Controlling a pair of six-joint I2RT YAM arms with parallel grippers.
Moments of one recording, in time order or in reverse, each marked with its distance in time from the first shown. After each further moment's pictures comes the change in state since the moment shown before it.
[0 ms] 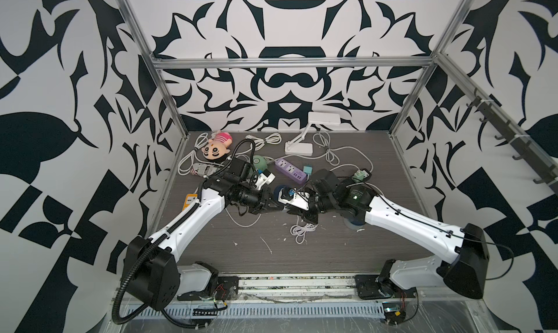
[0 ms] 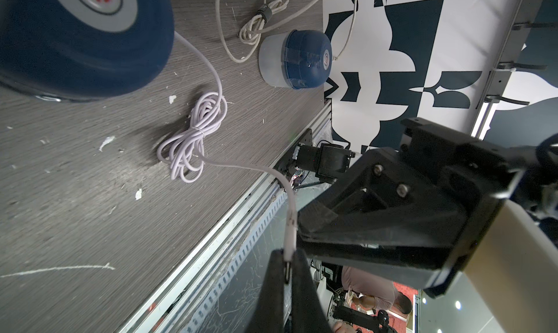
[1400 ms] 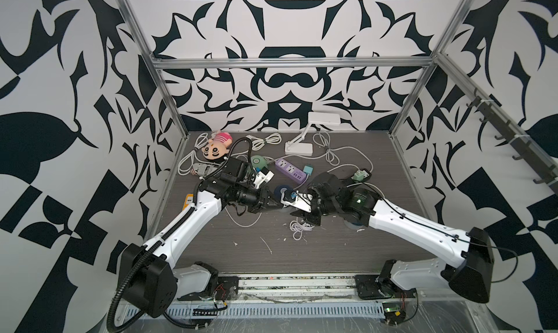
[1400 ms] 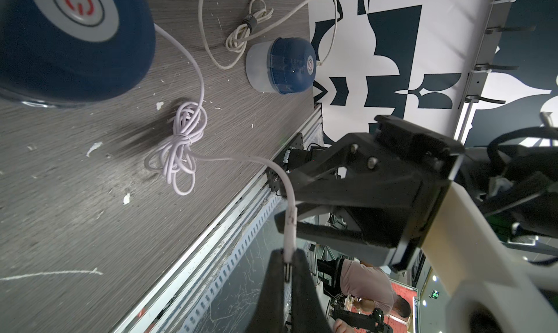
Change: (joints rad) left arm 0.000 -0.044 0.000 0.019 0.017 -0.033; right arm 0.009 -0.083 -0.051 -0.005 0.111 -0.016
